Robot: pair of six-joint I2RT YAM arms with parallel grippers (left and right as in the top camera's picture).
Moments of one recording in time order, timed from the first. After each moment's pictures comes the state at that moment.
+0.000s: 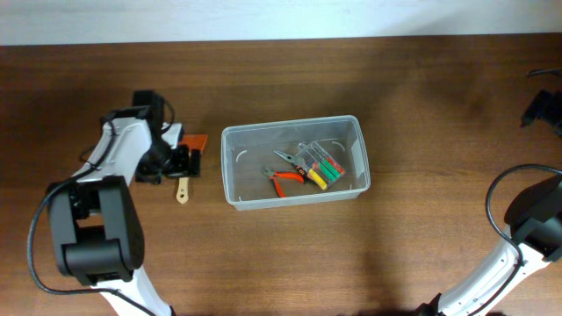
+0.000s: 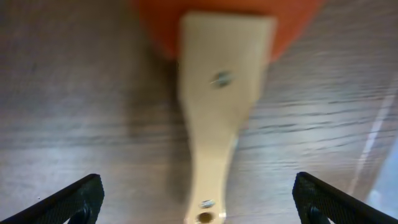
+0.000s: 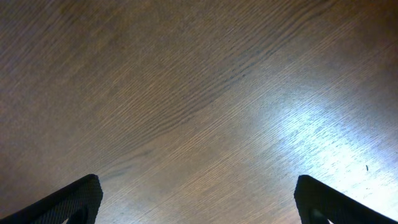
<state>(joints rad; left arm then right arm) 0.07 1.98 1.38 -0.98 0.09 0.03 -0.63 2.25 2.36 -1.54 0.03 0.06</state>
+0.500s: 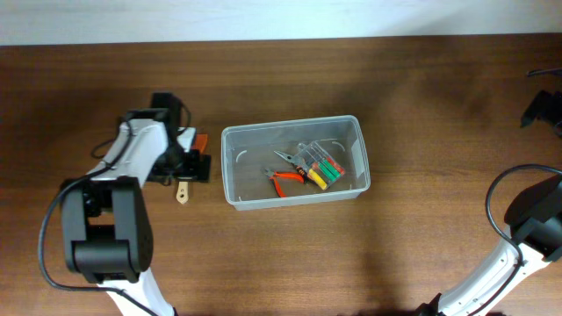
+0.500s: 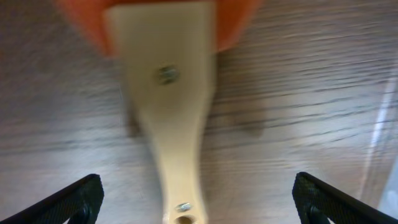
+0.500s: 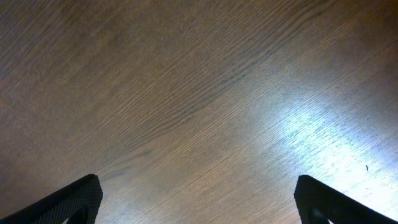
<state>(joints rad) -0.03 1.98 1.36 -0.97 -0.01 0.04 -0.63 2.25 2.36 -1.54 0.03 0.06</state>
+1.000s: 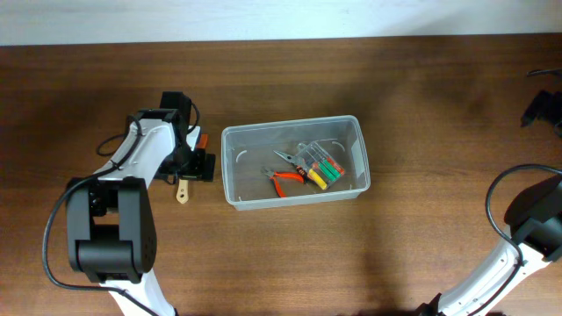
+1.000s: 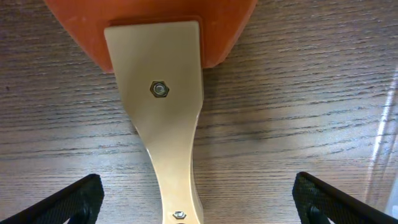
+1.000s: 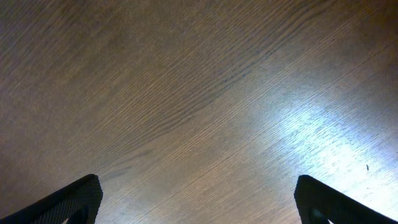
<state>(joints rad) -0.06 1.98 1.36 -0.95 -0.06 0.02 -0.63 2.25 2.36 -1.54 0.03 0.06</state>
